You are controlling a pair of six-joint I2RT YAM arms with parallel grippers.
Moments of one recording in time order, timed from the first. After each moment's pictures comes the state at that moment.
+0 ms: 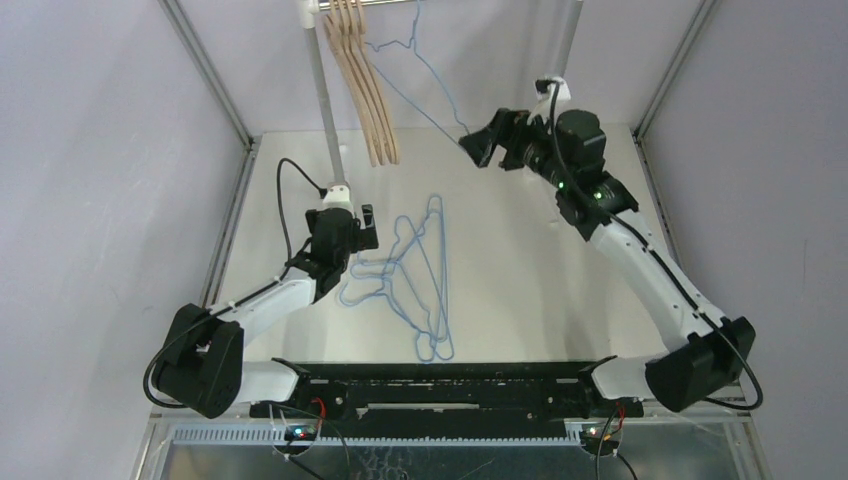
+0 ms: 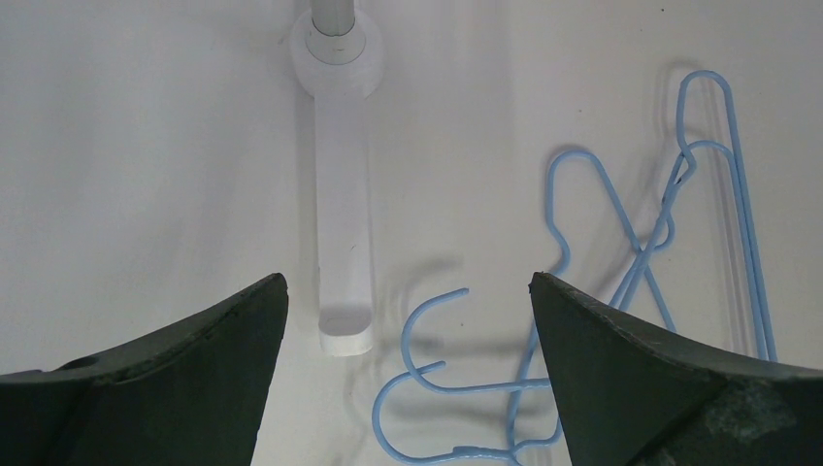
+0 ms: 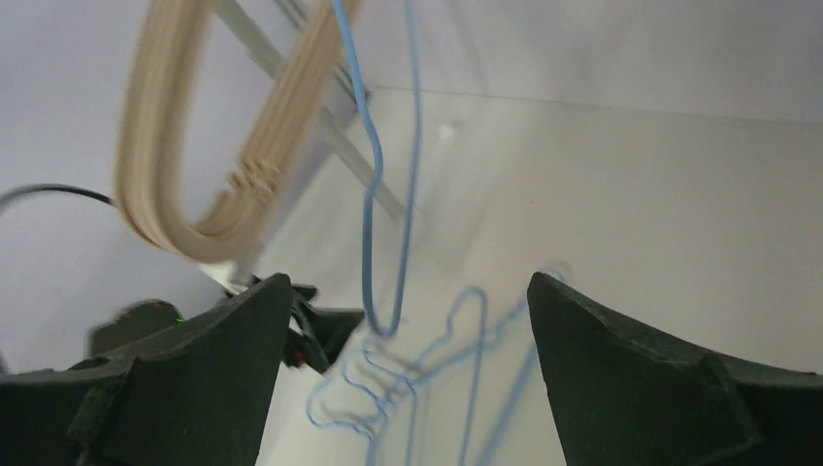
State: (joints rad) left arm -0.43 1.30 0.65 0.15 -0.41 -0.27; right arm 0.41 1.36 1.42 -0.15 -0.27 0.46
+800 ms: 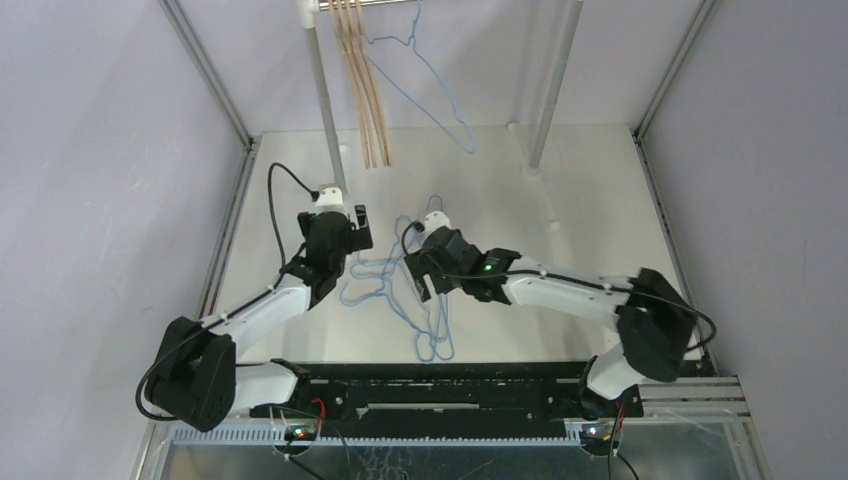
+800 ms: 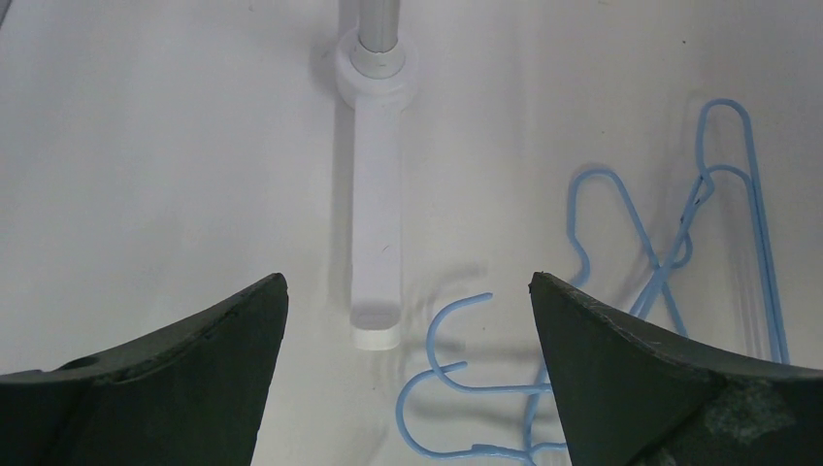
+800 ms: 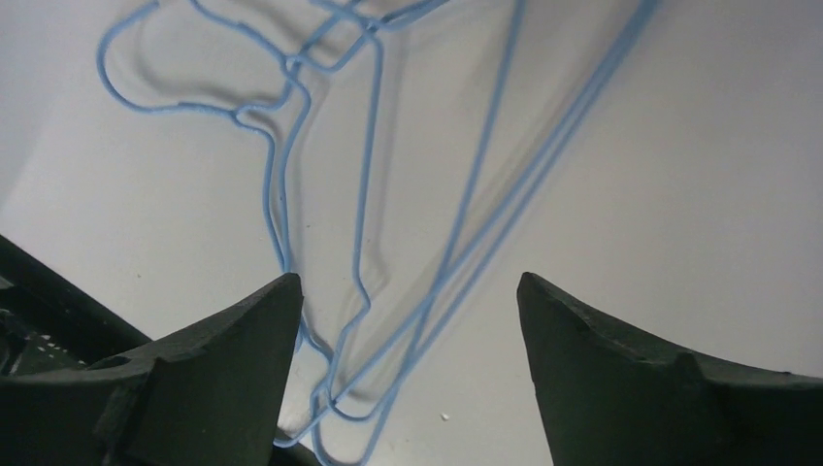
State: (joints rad) left arm -0.43 1.24 0.62 0.15 -0.47 -0.27; right arm 0.98 1.49 1.06 -0.37 0.25 0.35
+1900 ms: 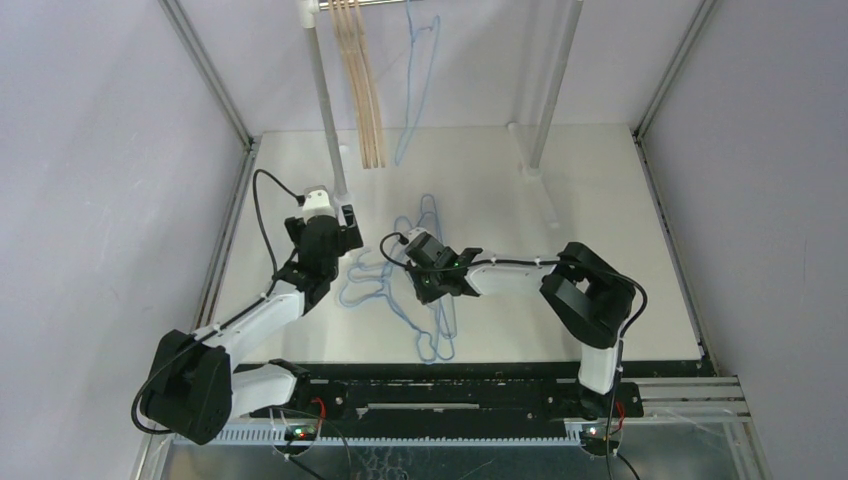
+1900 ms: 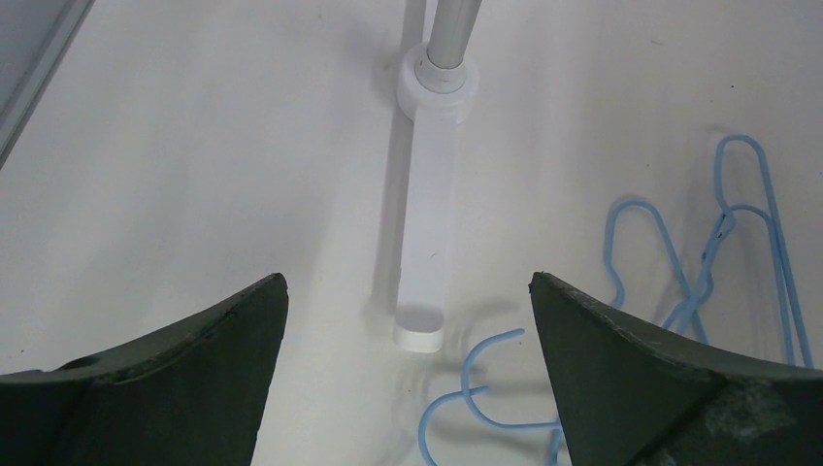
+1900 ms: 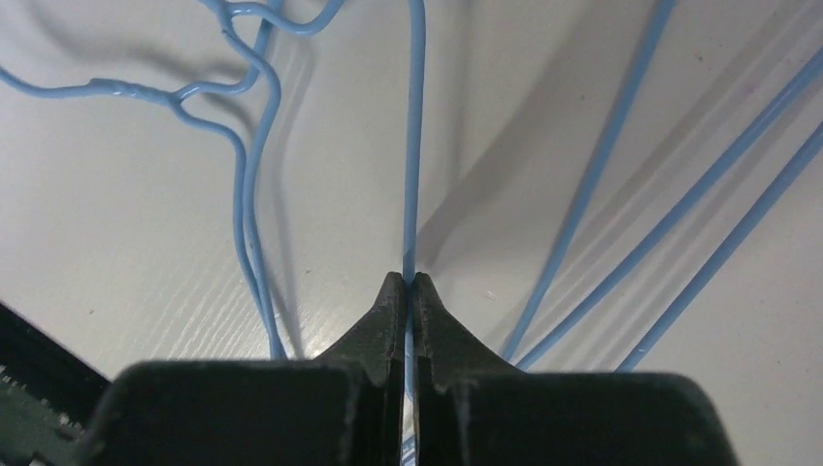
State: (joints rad) left arm -0.40 1.17 0.58 0.15 -0.54 -0.30; right arm 0.94 1.86 1.13 -0.23 0.04 0.40
